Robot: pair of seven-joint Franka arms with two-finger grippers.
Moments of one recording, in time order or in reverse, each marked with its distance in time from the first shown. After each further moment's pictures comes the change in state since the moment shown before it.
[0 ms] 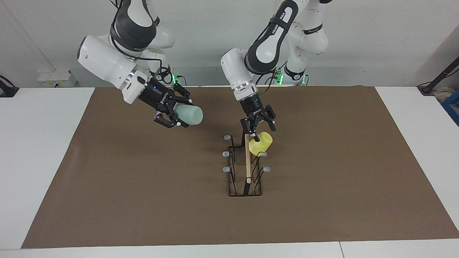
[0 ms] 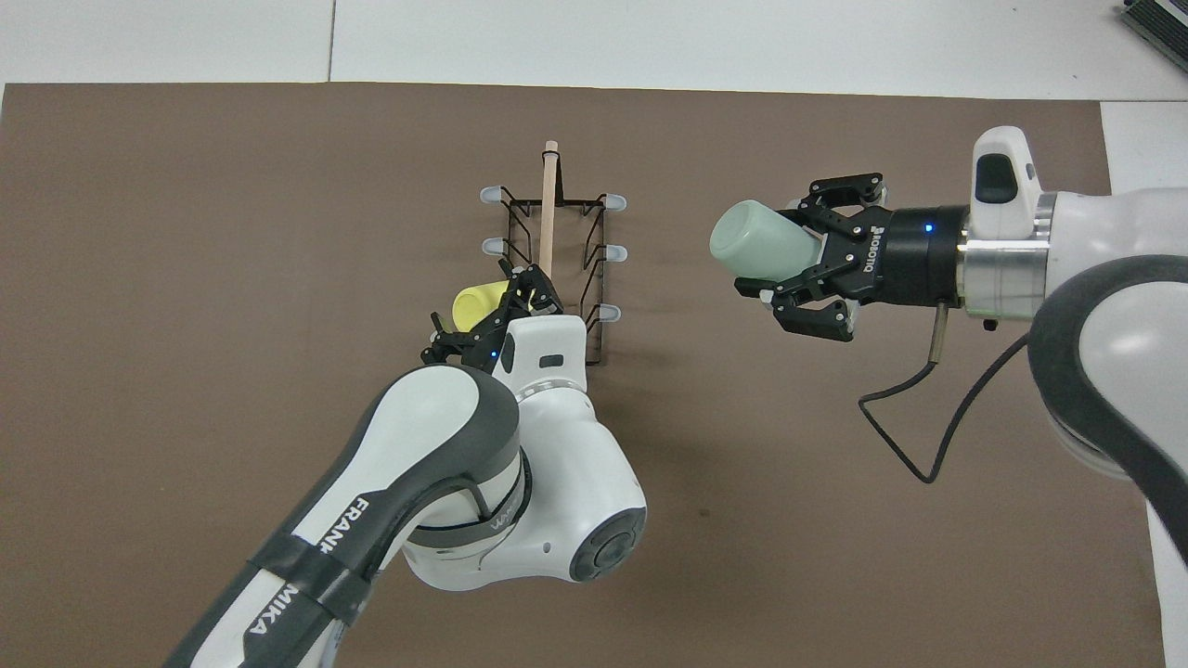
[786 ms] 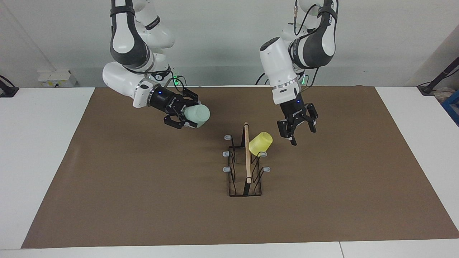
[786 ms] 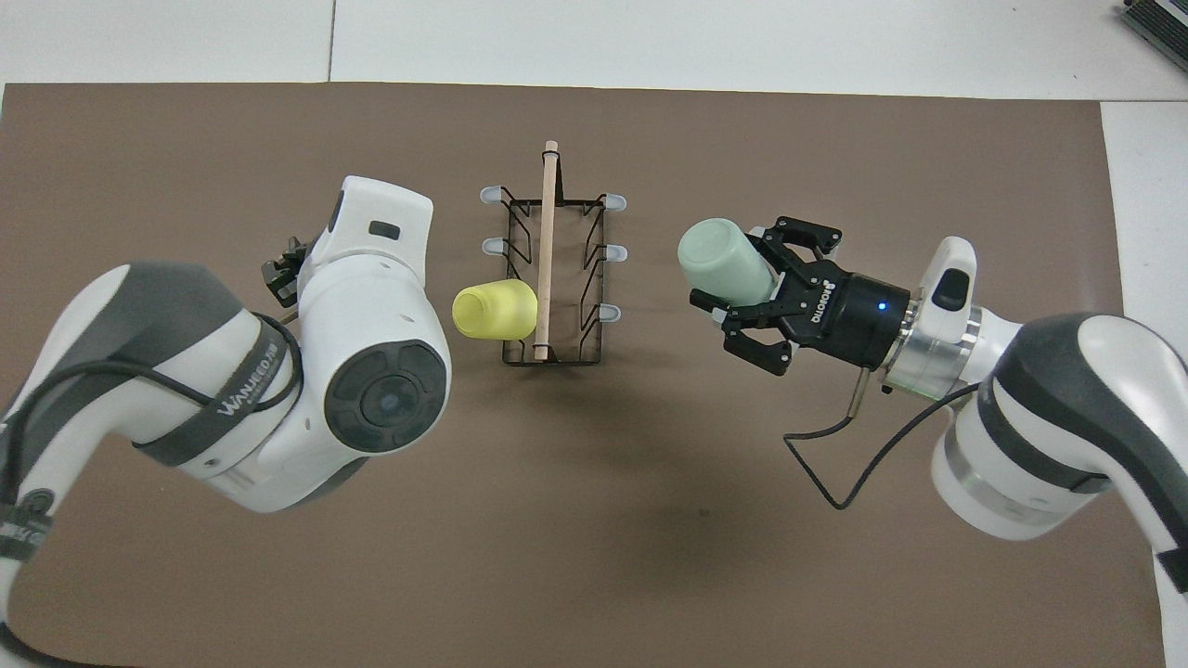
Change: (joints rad) left arm 0.267 -0.073 0.011 0.089 -0.327 0.076 0.745; right arm 0.092 -0.022 0.003 -0.268 0.778 0.180 -0.579
